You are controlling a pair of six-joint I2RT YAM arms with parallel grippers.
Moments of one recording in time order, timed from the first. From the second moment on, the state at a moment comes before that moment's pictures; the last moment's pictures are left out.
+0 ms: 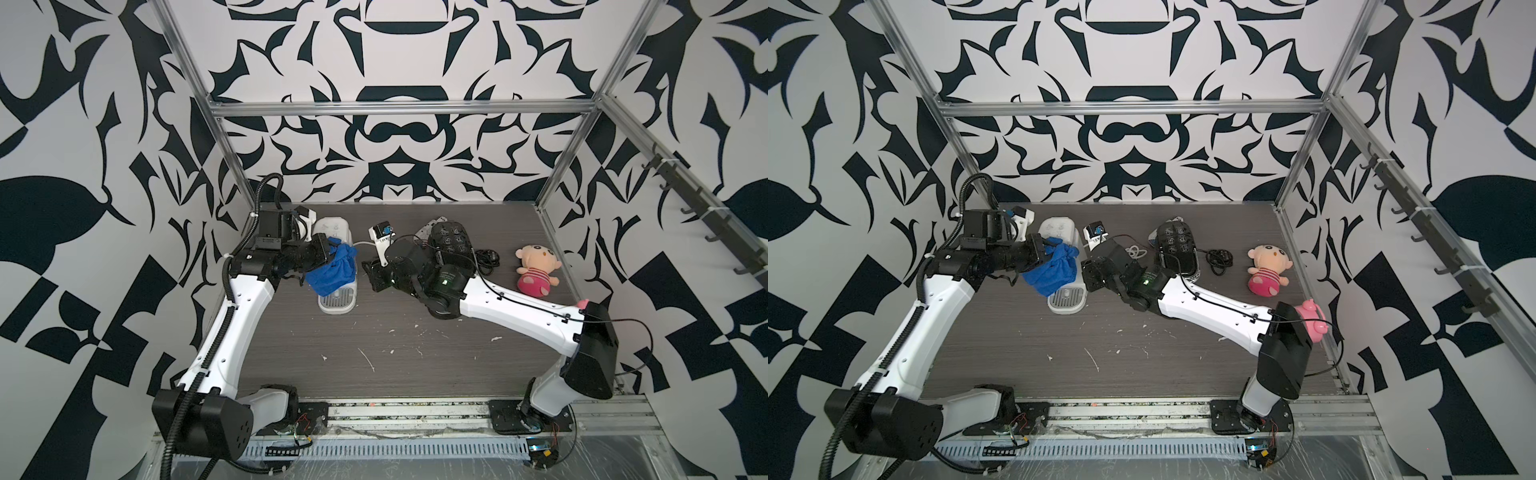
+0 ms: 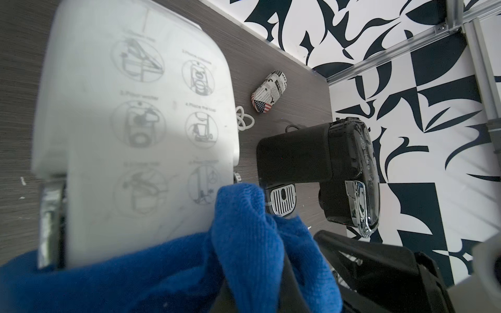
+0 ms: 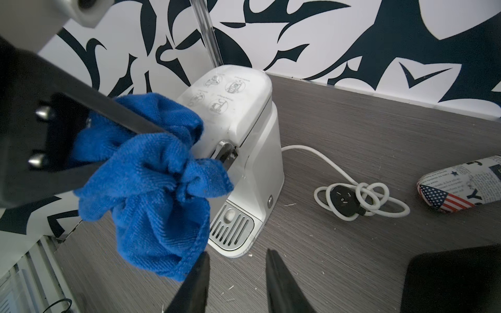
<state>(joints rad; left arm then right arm) -0.15 1.26 1.28 -0.77 0.55 -0.49 1.01 1.62 1.42 -0.29 0.22 0.42</state>
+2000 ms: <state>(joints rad) -0.15 1.32 1.34 -0.73 0.34 -0.34 1.01 1.56 1.30 -0.27 0.24 0.44</state>
